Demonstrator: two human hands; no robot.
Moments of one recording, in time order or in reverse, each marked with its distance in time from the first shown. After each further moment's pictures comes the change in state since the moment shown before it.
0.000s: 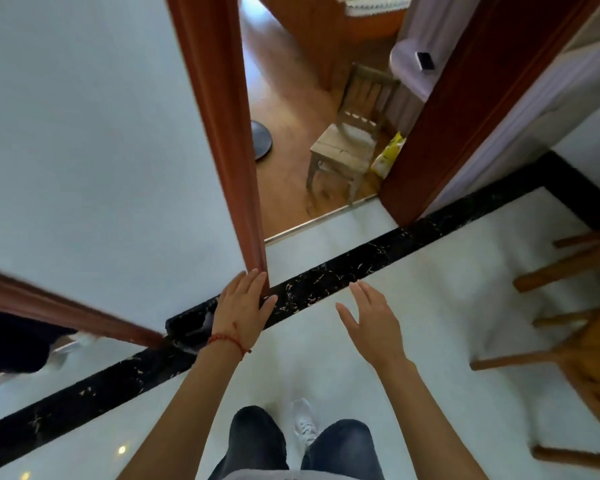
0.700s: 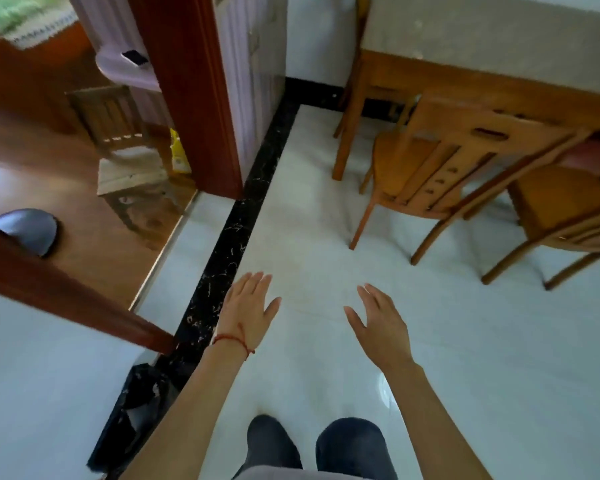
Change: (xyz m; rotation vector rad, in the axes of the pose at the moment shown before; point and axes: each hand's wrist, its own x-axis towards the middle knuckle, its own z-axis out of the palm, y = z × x) left_hand -0.061 0.130 0.059 0.213 -0.375 0.814; right_hand -0.239 0.040 -0.017 0.094 0.330 0.820
